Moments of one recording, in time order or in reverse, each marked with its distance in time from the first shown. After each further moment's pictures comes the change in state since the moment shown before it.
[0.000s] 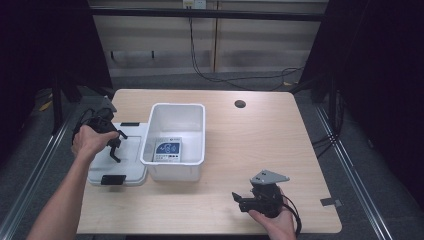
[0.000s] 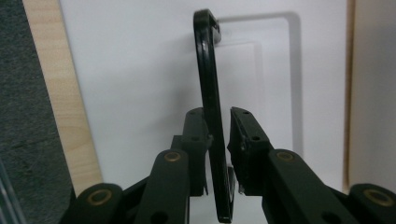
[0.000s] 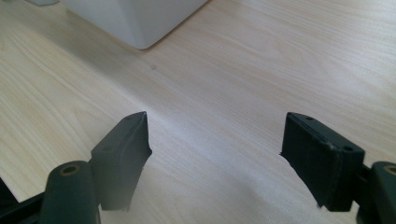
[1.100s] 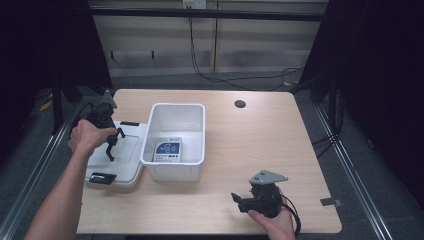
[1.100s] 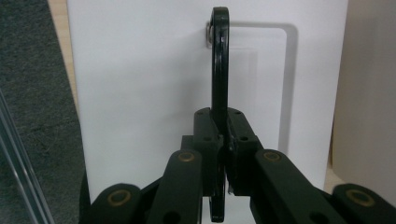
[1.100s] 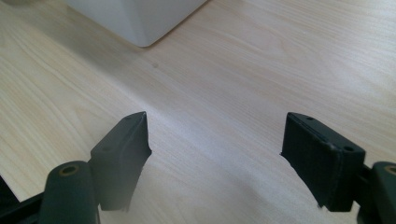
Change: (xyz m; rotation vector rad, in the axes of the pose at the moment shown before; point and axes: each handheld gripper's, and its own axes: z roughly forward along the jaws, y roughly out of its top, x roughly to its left) left arm -0.013 0.001 -0.028 0.048 0.062 0.003; right arm 0.001 0.000 0.002 0.009 0.004 -0.006
